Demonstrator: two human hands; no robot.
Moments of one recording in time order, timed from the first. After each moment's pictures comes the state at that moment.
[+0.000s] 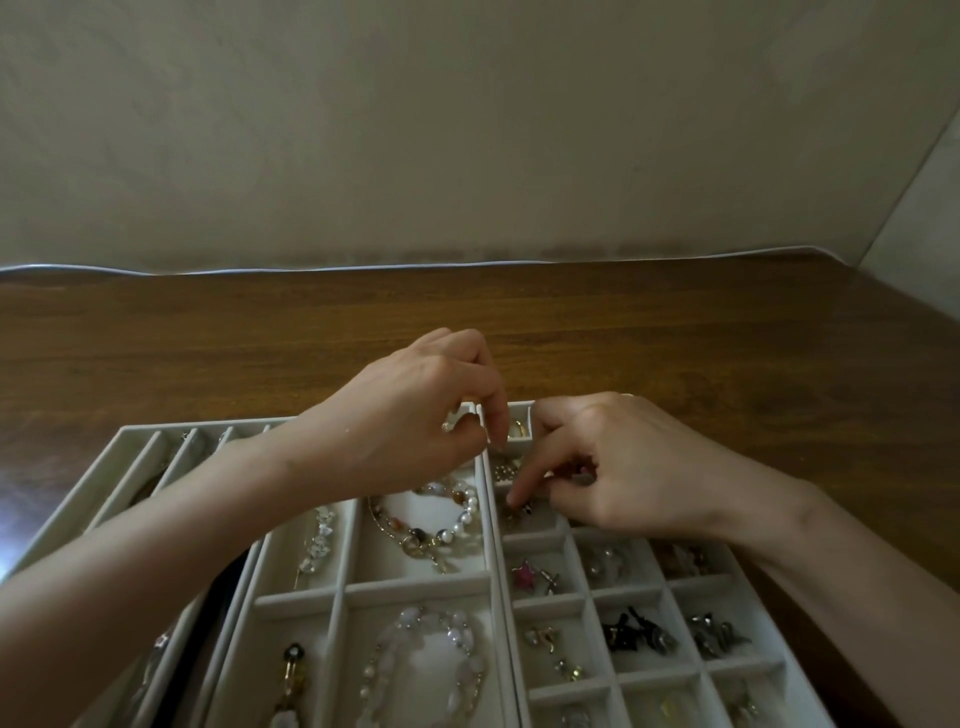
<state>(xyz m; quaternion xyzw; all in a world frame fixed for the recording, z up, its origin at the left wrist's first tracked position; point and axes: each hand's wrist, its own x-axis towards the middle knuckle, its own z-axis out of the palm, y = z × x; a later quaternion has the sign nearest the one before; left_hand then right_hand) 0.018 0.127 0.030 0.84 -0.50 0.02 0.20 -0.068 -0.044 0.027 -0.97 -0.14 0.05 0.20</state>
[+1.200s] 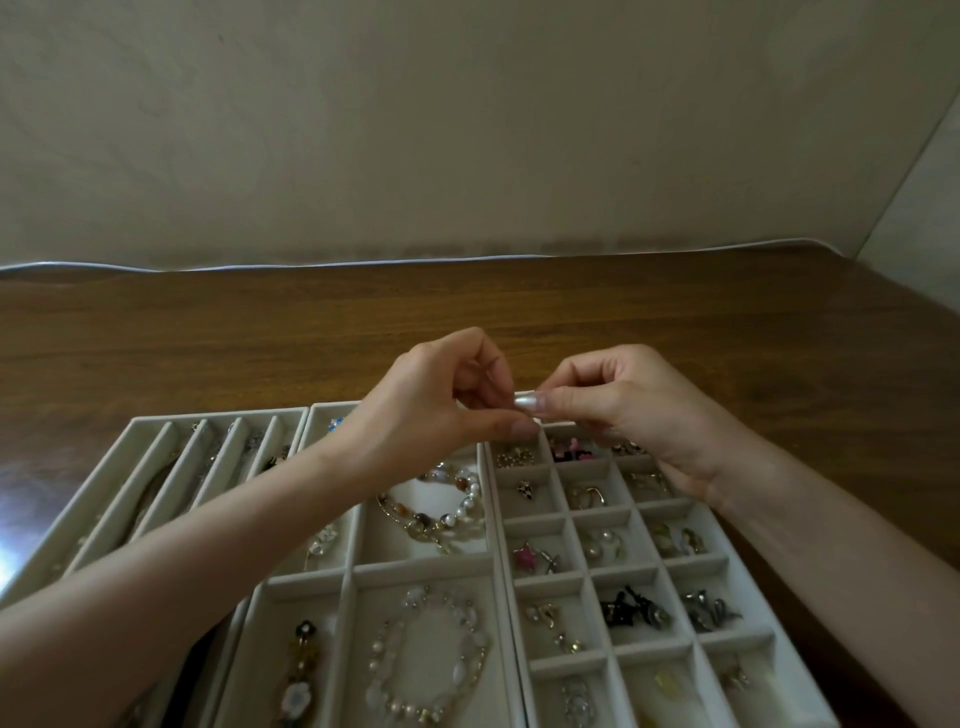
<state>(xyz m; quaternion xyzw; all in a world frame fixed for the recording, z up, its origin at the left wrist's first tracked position) 0.005 0.117 0.021 0.79 -0.38 -0.09 0.47 -0.059 -0.047 0.025 -0.82 0.07 0.00 0.56</state>
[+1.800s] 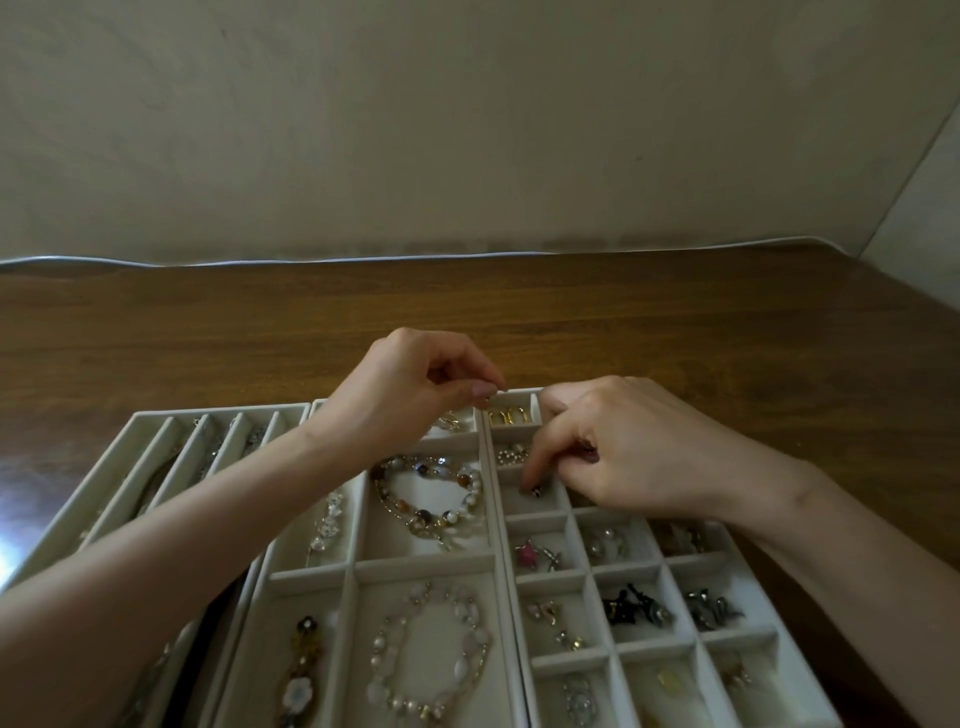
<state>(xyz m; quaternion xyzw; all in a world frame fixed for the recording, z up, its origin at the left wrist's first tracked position) 0.023 0.125 0.017 0.84 -0.35 -0.03 0.41 -0.071 -0.043 0.029 -0.98 -0.14 0.02 0.13</state>
